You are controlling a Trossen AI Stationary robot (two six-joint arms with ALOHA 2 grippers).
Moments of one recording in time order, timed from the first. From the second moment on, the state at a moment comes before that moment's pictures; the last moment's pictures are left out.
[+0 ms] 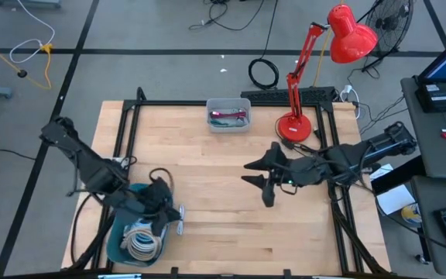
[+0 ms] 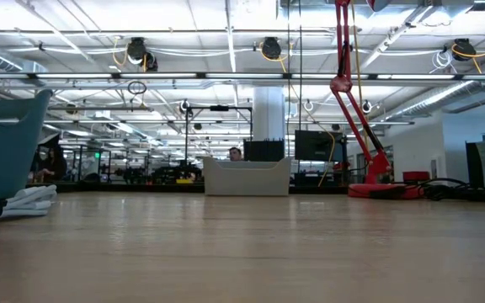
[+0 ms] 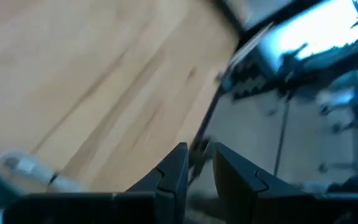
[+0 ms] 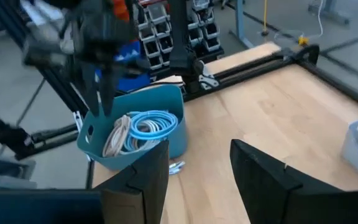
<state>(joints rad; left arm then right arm) -0.70 1.26 1.22 -0.66 -0.36 -1.28 0.39 1.33 1.39 -0.44 0.47 0.49</state>
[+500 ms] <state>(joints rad) -0.60 1.51 1.22 -0.68 0.00 -1.37 0.37 1.35 1.39 -0.47 0.45 0.56</state>
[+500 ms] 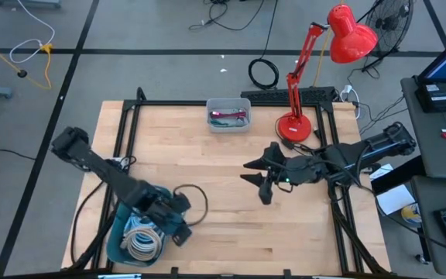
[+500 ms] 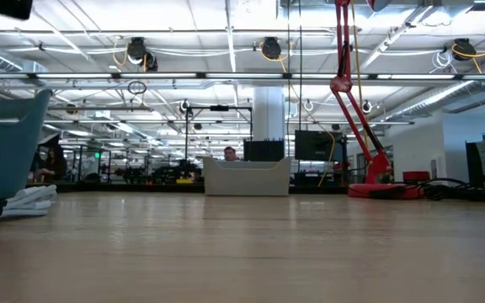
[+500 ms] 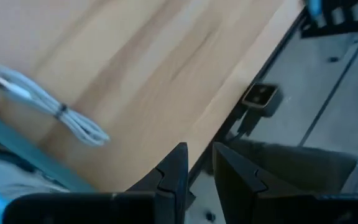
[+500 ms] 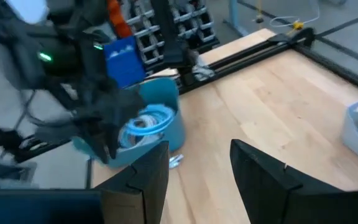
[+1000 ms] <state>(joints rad) -0.53 1.73 1.29 -0.76 0.15 -1.20 0.37 1.34 1.39 -0.57 0.37 0.53</state>
